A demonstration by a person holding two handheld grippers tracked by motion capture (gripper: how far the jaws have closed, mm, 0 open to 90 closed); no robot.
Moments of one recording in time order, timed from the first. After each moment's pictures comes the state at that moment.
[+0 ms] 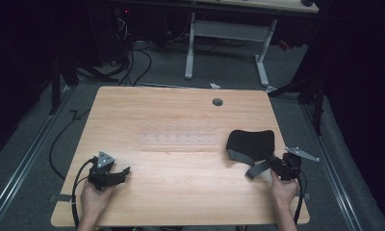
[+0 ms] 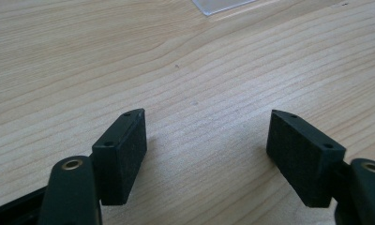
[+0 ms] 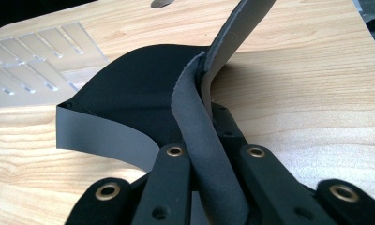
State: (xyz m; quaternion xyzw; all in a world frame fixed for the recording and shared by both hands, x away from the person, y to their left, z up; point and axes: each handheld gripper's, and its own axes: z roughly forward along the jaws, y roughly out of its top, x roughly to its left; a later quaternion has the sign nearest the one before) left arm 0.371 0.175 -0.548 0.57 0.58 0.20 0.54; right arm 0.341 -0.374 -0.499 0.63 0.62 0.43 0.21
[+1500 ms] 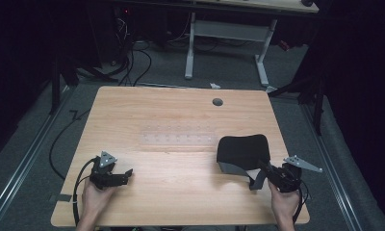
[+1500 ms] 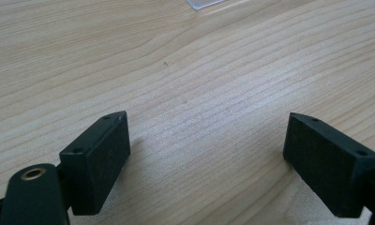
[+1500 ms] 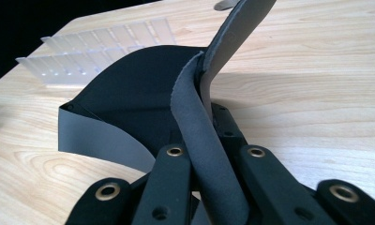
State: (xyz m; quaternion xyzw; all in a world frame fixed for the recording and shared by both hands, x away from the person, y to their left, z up) left arm 0.372 0.171 -0.549 0.59 0.58 0.19 0.53; right arm 0.298 -0.346 -0.473 0.57 0.65 0.47 0.18
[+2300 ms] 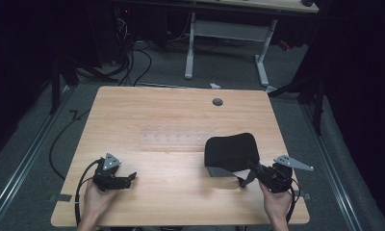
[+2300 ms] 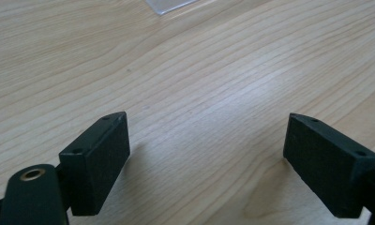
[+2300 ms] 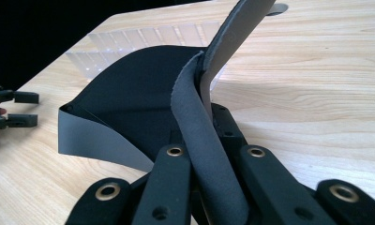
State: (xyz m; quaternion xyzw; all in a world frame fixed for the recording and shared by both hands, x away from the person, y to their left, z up) left arm 0.361 0.159 -0.546 0.61 0.55 0.17 0.54; right arm 0.297 -0.317 -0.461 0.53 0.68 0.49 0.16
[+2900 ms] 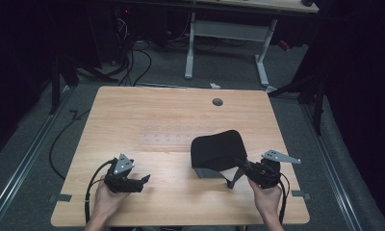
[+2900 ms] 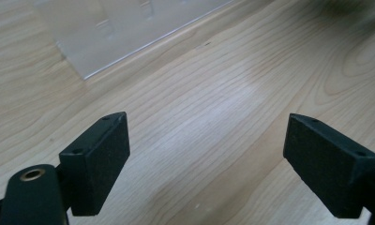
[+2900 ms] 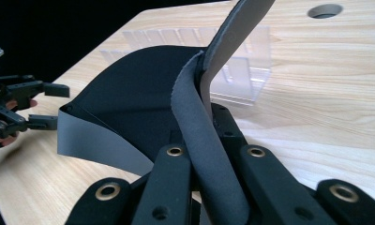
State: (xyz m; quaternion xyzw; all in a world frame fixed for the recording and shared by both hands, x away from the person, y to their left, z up) left arm 0.341 0.119 -0.520 0.64 0.49 0.14 0.58; right arm 0.310 -0.287 -0.452 0.49 0.70 0.50 0.12
